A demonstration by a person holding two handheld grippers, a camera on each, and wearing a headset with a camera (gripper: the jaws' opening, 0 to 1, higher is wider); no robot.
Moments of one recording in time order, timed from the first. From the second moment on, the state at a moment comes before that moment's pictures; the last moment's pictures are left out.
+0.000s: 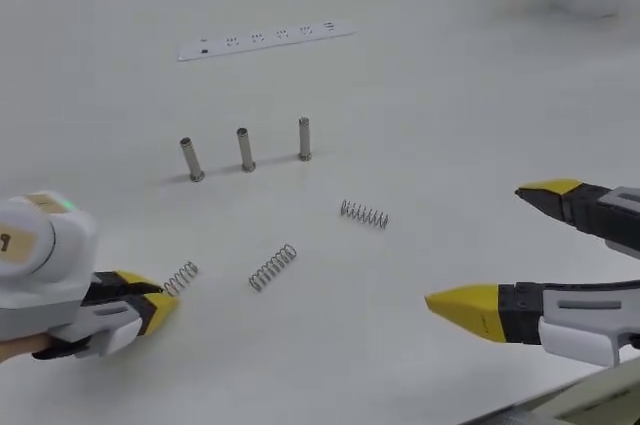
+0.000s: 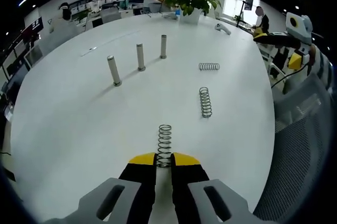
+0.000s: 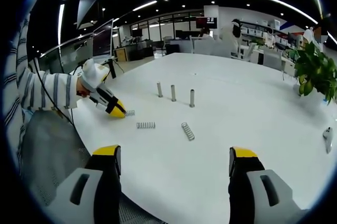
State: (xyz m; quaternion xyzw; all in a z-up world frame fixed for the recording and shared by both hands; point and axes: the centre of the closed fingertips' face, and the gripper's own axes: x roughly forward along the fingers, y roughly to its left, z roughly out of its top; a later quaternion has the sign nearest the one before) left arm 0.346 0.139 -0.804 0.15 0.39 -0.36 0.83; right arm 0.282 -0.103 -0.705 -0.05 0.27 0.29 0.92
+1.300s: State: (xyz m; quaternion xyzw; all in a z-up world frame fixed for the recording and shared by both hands) left arm 0.347 0.152 -0.790 0.15 0.39 -0.36 0.84; right arm 0.307 -0.093 -0.711 -0.03 0.26 0.33 0.90
